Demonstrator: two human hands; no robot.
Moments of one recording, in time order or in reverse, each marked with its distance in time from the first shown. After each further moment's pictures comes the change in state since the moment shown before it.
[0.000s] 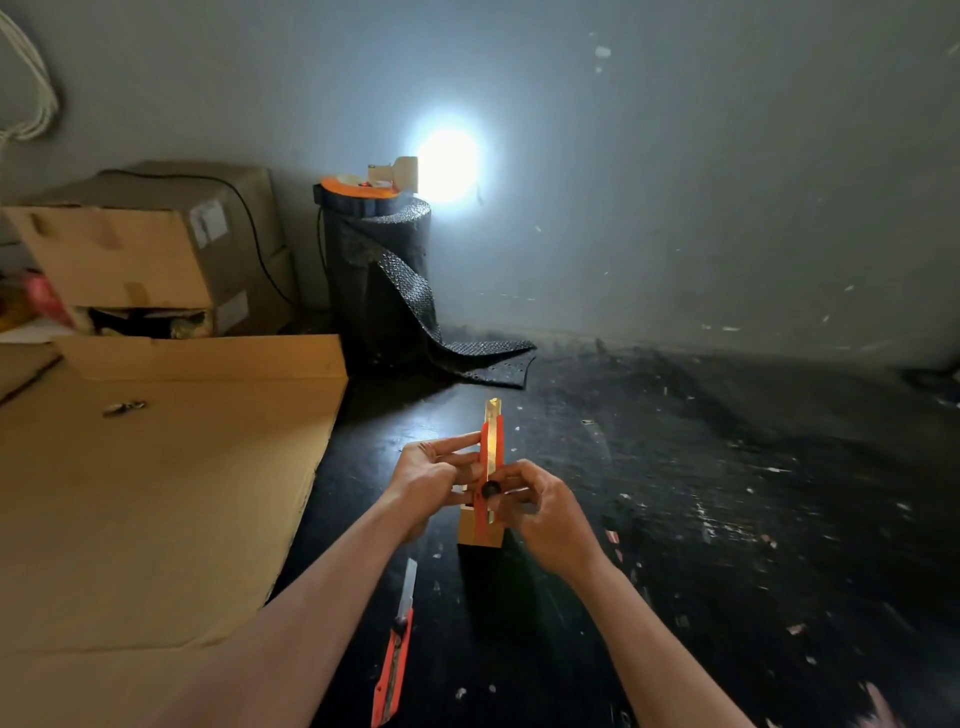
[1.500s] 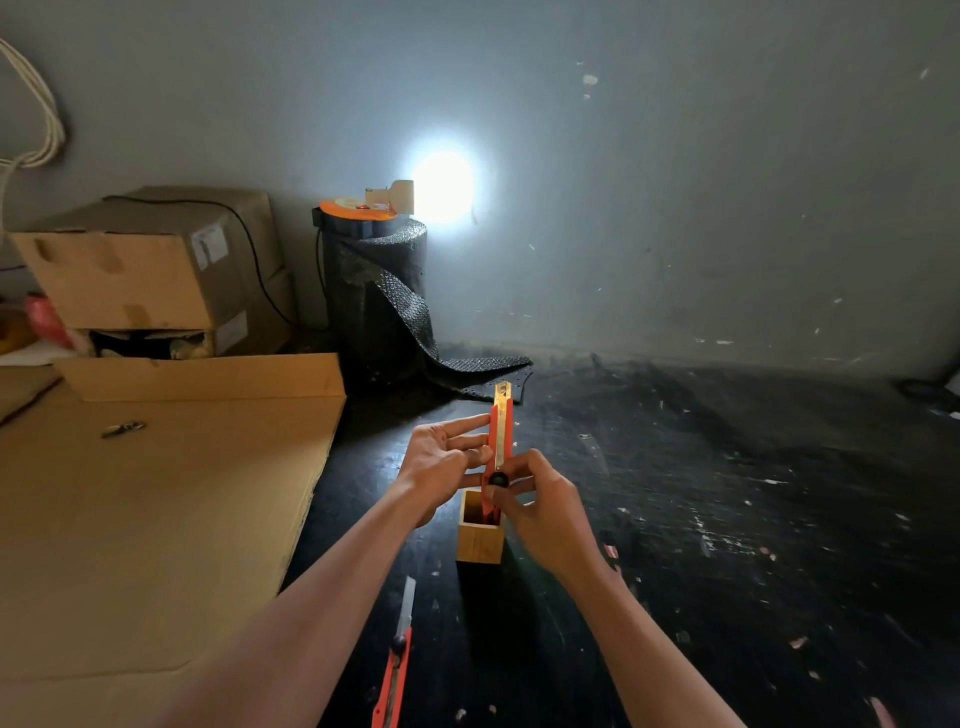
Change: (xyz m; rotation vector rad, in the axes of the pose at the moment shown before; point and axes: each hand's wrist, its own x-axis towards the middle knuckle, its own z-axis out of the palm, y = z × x) left_hand 0.008 0.028 0.014 0.061 -0.018 0.152; right_hand 0.006 -0.020 -0.005 -0.177 0.168 -0.051
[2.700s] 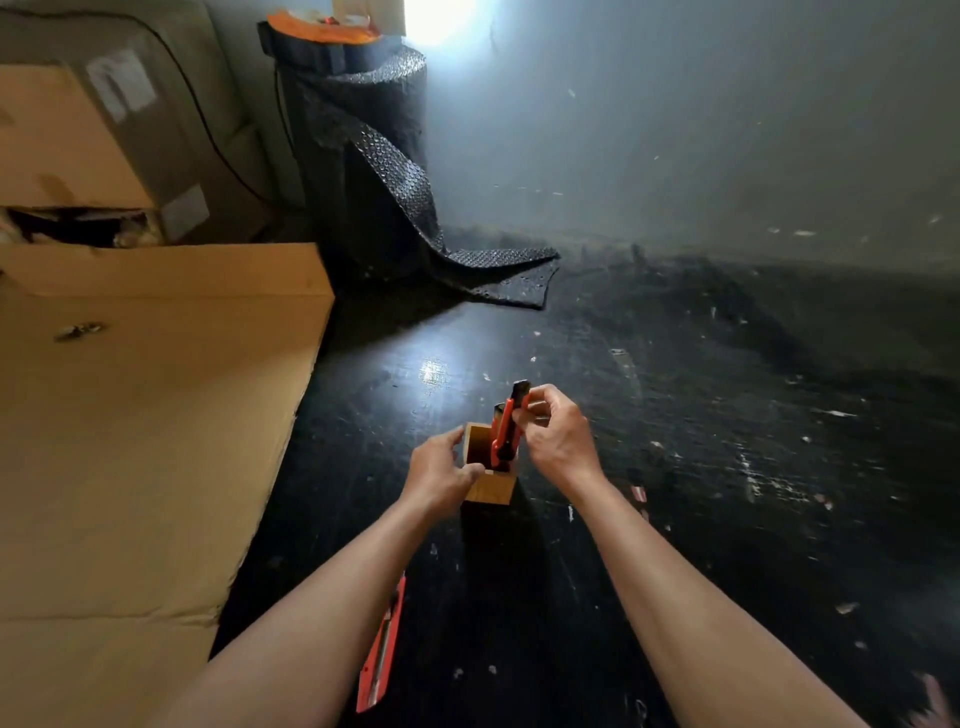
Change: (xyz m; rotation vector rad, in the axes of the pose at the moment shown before) left_hand 0.069 -0.139 -0.010 0.677 0.141 -0.243; right_hand 0.102 0.105 0.046 0.048 -0.049 0.276
